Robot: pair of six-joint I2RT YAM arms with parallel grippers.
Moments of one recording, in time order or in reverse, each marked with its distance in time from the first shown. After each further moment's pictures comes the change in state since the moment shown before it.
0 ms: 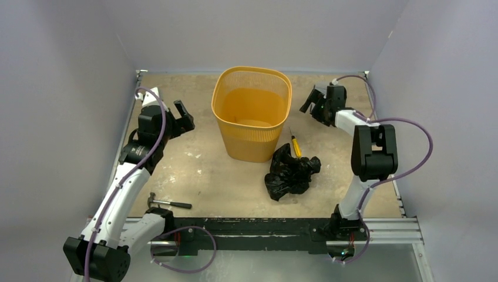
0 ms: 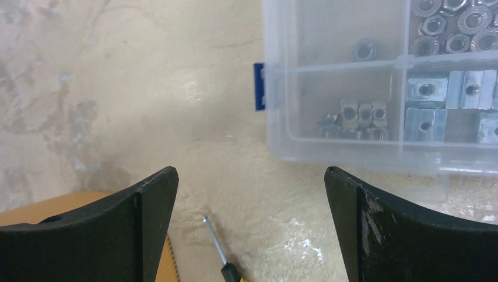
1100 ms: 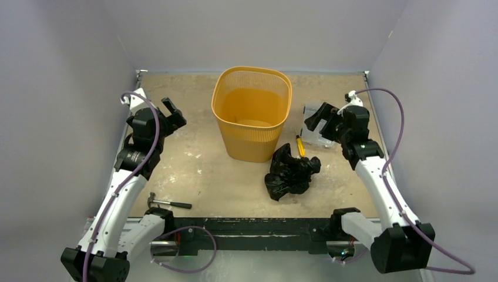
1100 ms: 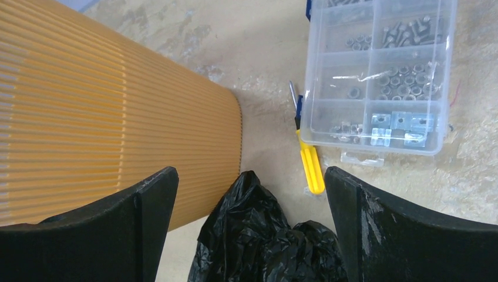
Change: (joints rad) left arm 0.000 -0.074 0.000 0.023 -0.184 -0.060; right arm 0.059 -0.869 -0.330 -0.266 -0.031 -0.003
